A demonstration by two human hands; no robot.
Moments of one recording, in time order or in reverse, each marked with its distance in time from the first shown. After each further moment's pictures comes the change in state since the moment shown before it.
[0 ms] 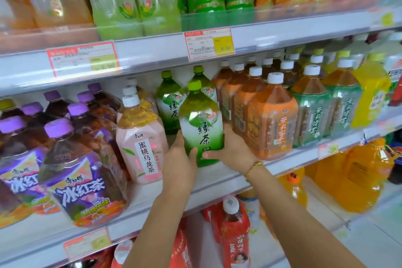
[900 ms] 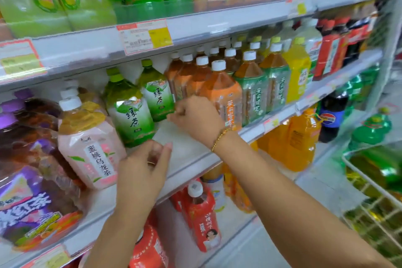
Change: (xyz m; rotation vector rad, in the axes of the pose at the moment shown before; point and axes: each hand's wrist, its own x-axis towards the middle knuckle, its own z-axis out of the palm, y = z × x) left_hand -0.041 0.024 -0.027 -0.146 -0.033 0.293; right_hand -0.022 -0.058 -0.042 -0.614 0.275 -0.088
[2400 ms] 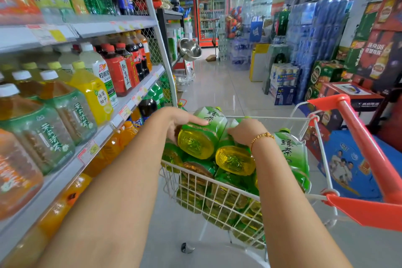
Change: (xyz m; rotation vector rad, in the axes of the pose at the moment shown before) left_hand 0.003 0.320 0.250 -0.247 -1.788 -0.220; right_hand -0.287 0.177 -0.227 -0.280 0.238 1.527
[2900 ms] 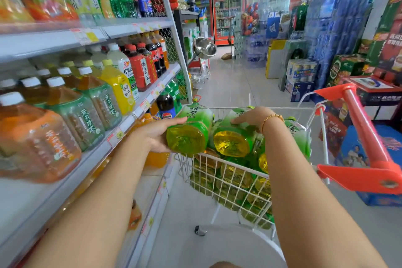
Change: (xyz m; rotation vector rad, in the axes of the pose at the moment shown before) left_hand -0.050 -0.090 -0.010 -0.508 0.041 0.233; right_hand -0.024 0.011 -0.022 0.277 -0.179 -0.032
